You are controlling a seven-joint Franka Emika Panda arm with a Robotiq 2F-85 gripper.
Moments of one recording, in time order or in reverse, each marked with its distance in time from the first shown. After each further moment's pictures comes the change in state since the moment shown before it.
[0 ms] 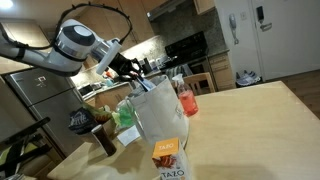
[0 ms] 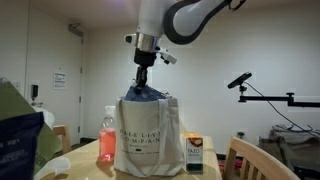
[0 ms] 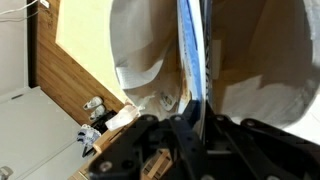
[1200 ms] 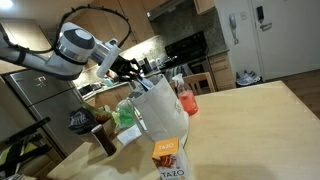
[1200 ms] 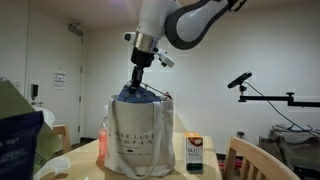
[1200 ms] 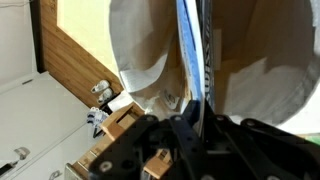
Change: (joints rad) arm -0.002 0.009 0.003 -0.023 -0.048 0.130 0.086
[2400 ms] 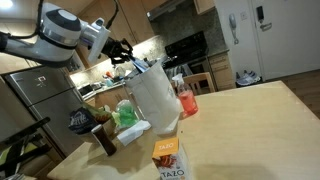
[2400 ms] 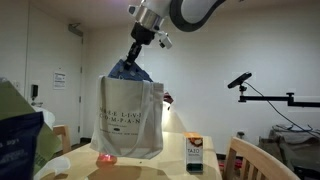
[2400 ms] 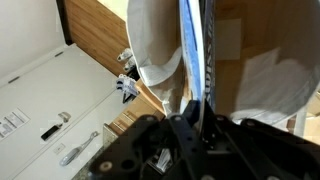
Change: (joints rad) arm 0.004 -0.107 -0.012 0.000 -0.029 0.094 0.072
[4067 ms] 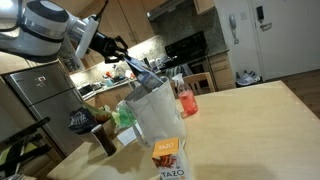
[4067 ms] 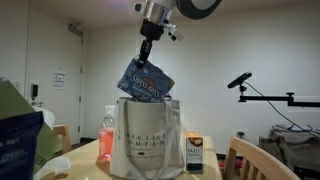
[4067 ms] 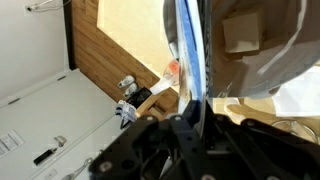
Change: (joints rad) arm 0.000 -0.101 0.017 -0.059 -0.008 -0.185 -0.039
